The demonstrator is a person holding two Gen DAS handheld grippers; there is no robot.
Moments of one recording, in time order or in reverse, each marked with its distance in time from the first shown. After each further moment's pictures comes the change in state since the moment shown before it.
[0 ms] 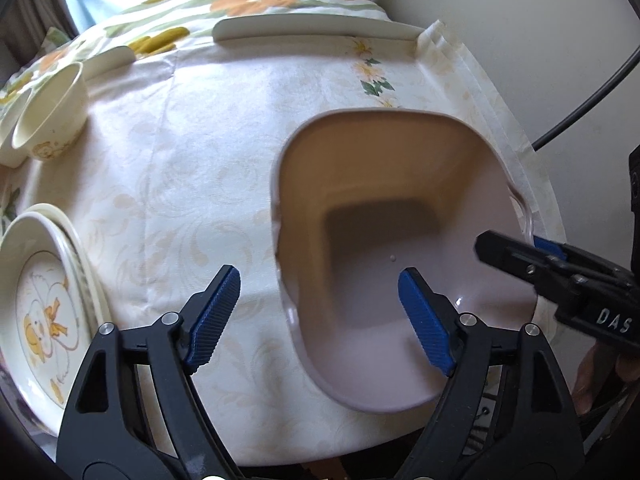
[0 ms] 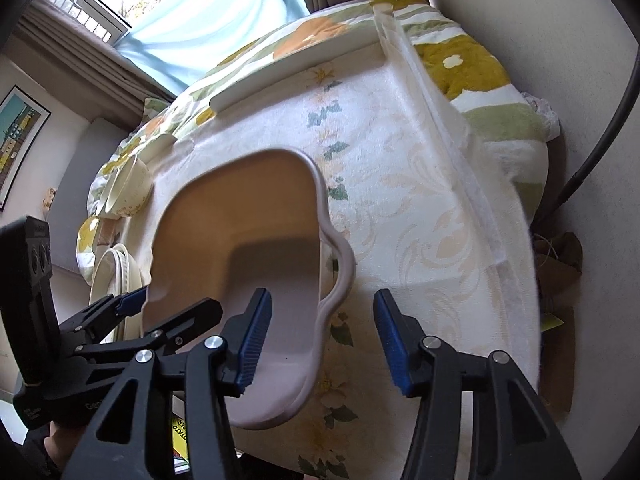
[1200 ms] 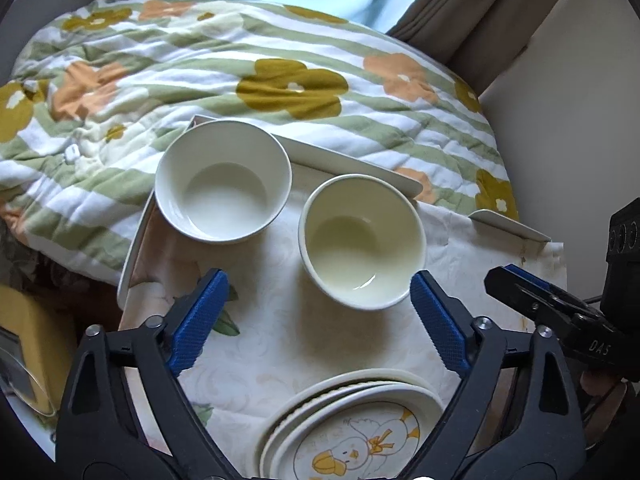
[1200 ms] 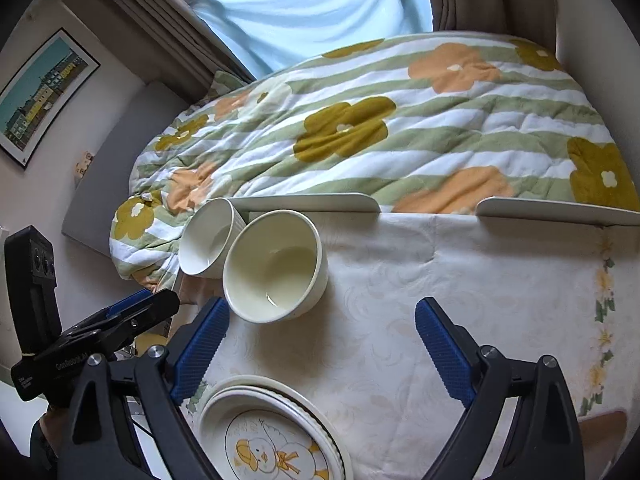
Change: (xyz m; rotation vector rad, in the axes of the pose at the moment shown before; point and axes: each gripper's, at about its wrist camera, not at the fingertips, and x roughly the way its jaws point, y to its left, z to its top) left arm -0.079 0.337 0.100 -0.354 -0.092 -0.004; right arm 0.122 0.273 0.133 -0.192 0.065 0.092
